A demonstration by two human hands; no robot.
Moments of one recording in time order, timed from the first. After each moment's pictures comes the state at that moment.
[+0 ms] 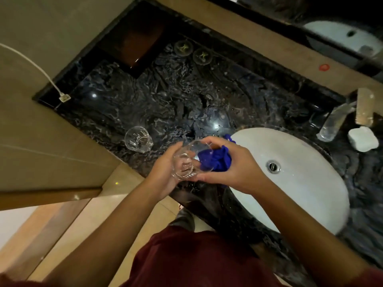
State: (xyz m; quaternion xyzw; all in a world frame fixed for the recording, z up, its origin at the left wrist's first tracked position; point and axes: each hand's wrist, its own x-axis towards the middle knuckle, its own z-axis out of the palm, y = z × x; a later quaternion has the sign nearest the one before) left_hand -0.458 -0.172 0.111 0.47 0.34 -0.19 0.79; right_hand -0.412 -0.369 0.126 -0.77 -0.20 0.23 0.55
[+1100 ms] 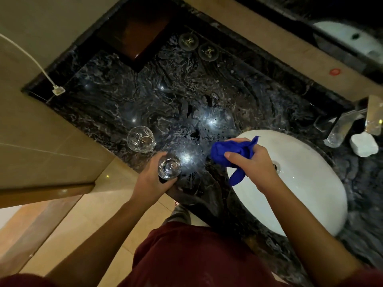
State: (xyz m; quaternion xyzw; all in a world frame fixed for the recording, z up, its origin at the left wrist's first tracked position) left_hand -0.511 -0.092 0.002 0.91 0.08 -0.03 0.40; right_hand -0.389 -0.373 0.088 -0.75 0.04 0.24 0.61
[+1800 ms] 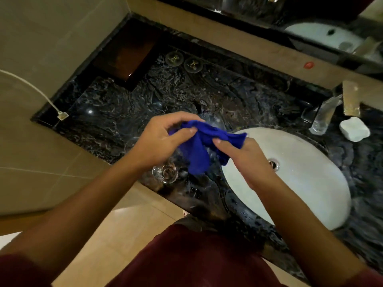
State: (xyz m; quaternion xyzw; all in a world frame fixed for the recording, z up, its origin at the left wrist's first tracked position) left_hand -0.408 -0.137 0.183 0.80 -0.07 -0.06 0.59; right_hand -0.406 -0.361 0.138 -0.68 0.05 0.20 0.70
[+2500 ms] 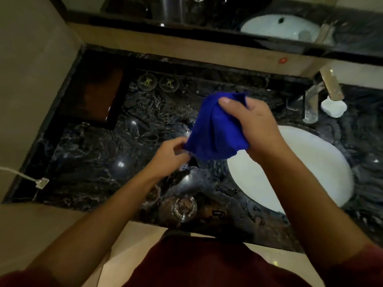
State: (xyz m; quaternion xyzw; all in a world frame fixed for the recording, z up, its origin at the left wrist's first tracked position) left_hand -0.308 -0.084 0.087 0.77 -0.09 -0.27 0.58; right_hand -0.322 -0.294 0.202 -0.67 0.10 0.02 0.73
